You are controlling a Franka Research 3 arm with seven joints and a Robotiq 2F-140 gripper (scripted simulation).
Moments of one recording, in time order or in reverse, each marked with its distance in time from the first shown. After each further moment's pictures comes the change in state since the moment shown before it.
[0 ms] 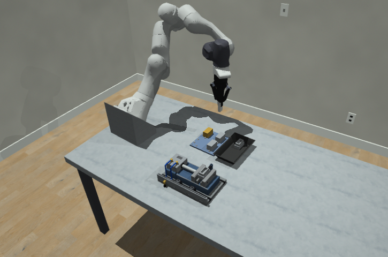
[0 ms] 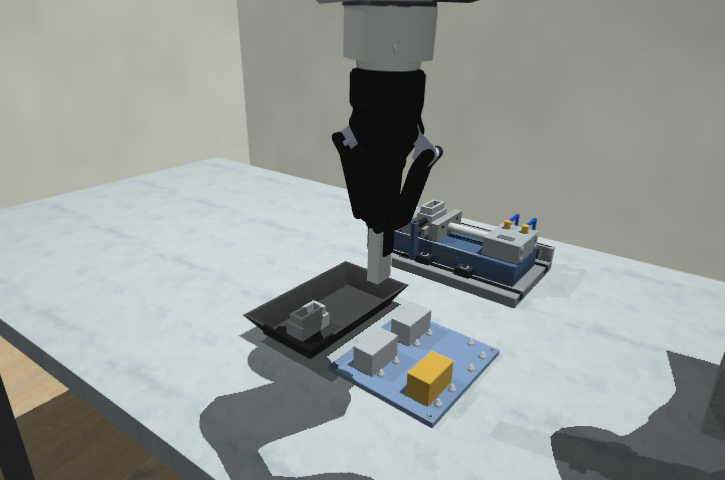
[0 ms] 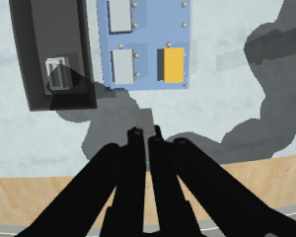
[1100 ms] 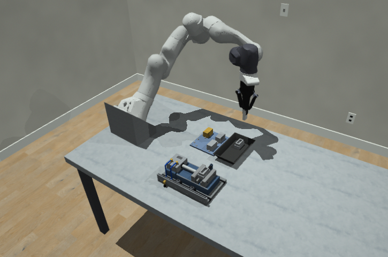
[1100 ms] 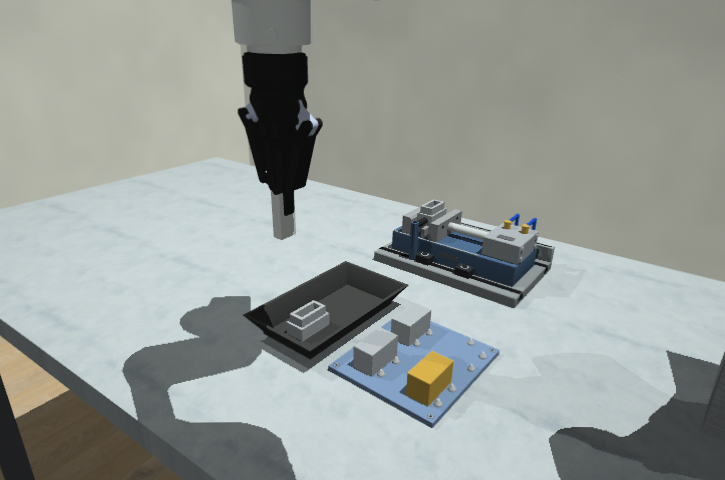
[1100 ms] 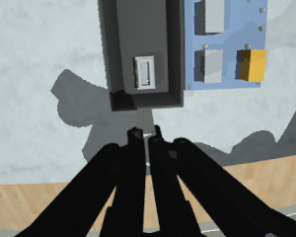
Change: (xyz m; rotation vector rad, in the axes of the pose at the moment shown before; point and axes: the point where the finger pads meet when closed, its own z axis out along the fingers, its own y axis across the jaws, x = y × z) arm 0.011 -0.164 -0.004 0.002 0.013 0.030
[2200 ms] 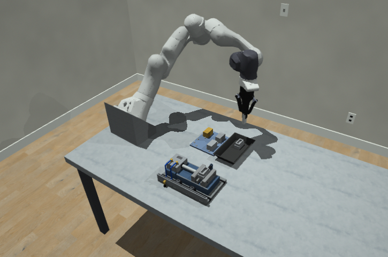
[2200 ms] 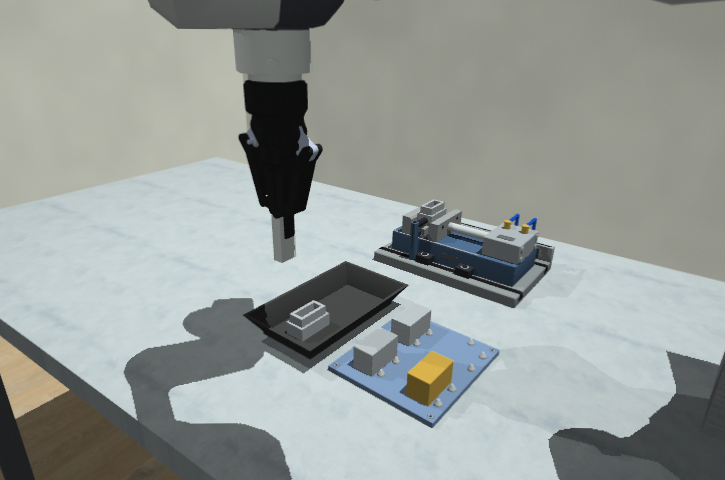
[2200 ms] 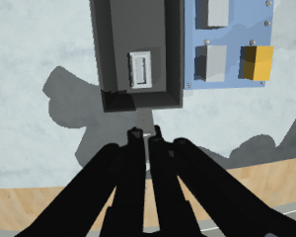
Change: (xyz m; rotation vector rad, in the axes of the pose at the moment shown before) arm -0.006 0.005 0.031 -0.020 -0.019 -0.011
